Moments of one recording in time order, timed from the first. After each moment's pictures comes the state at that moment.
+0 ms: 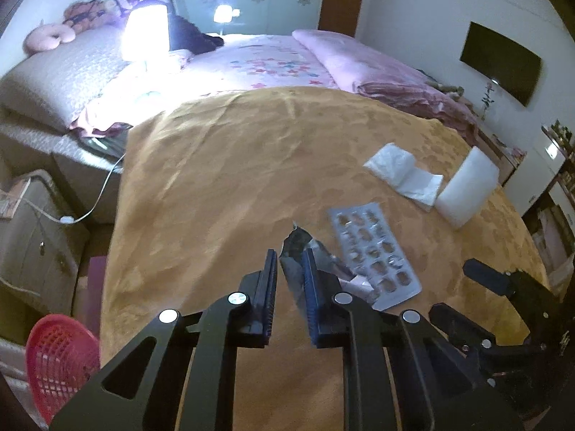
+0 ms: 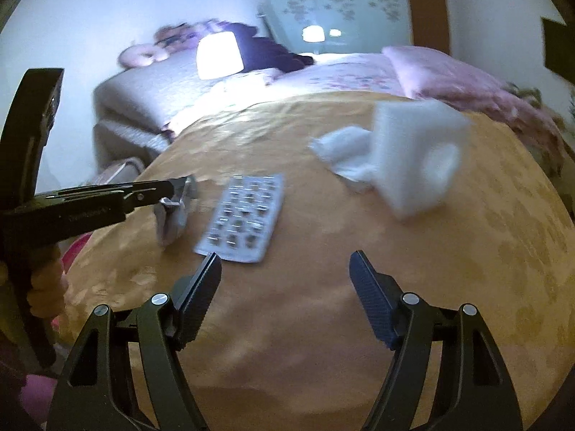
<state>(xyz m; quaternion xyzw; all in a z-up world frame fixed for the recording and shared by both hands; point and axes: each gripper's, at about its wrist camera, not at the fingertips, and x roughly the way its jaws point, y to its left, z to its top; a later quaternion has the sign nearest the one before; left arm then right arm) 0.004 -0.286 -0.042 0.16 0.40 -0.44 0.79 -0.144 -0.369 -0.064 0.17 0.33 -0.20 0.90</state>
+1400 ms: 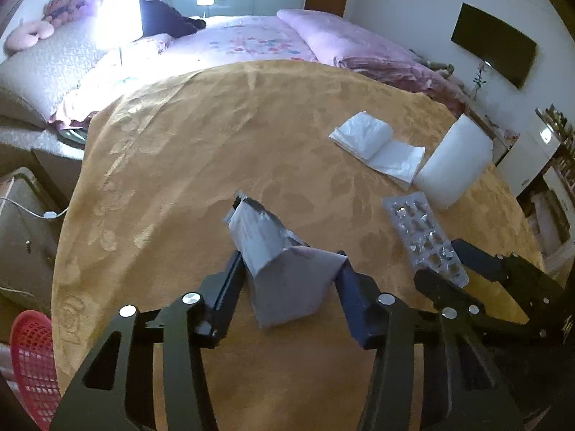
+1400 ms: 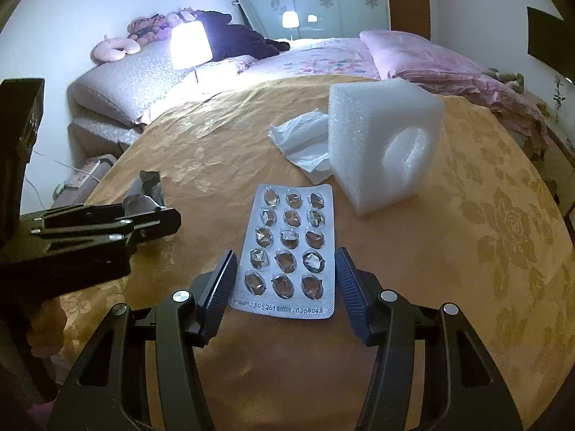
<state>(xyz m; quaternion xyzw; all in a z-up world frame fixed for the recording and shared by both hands) -0.021 -0.323 -0.064 0.19 0.42 -0.46 0.76 -0.151 -0.395 -0.070 0.19 0.36 -0.25 0.88</state>
